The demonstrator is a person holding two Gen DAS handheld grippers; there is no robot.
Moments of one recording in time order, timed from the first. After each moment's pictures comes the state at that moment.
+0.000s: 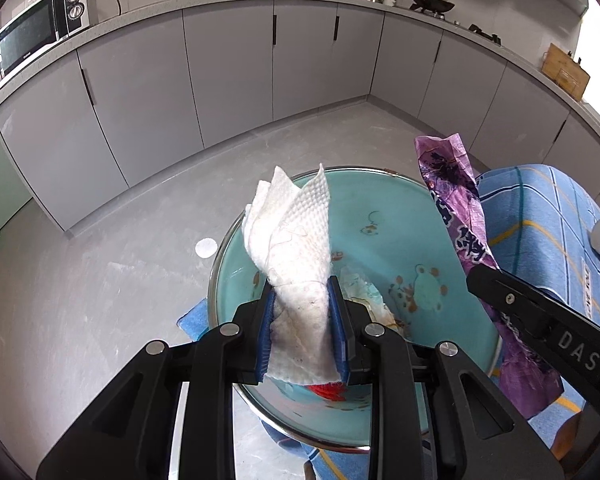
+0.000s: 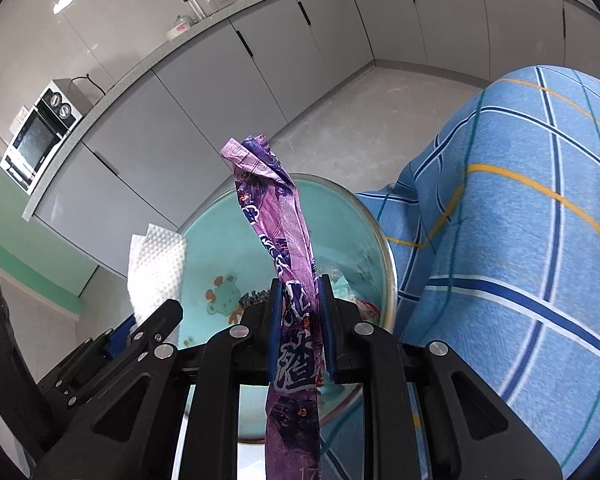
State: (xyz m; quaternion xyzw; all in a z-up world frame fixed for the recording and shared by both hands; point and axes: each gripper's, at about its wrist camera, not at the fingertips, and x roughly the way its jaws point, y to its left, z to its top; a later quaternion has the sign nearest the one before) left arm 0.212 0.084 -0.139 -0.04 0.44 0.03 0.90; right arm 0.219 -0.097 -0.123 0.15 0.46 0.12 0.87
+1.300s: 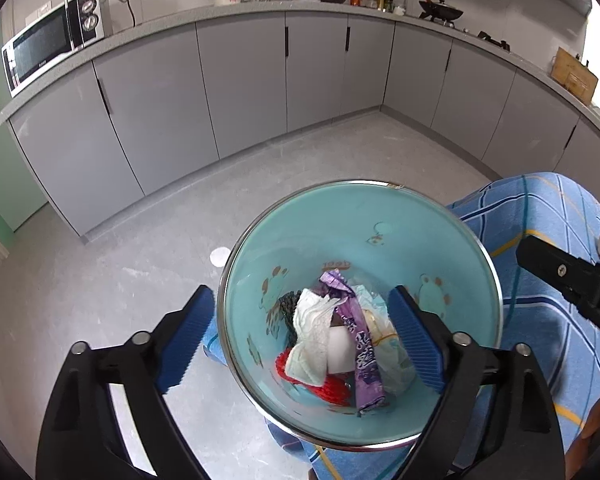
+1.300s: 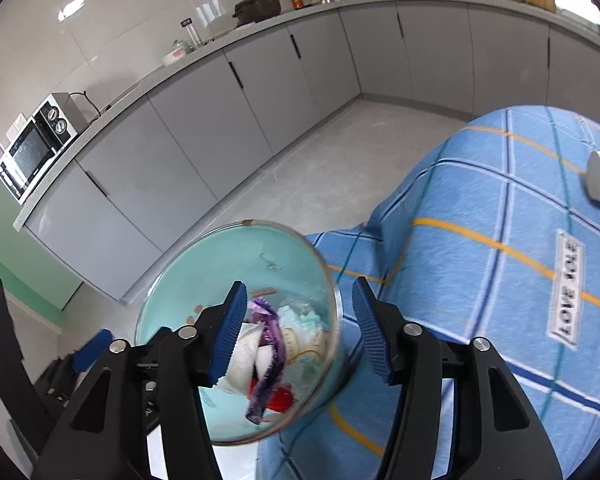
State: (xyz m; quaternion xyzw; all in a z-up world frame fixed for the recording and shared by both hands) left arm 0.204 0.071 -0.124 -0.03 0.41 0.06 0.91; right arm 0.209 -0.131 -0.095 0.13 0.41 0.09 0.90
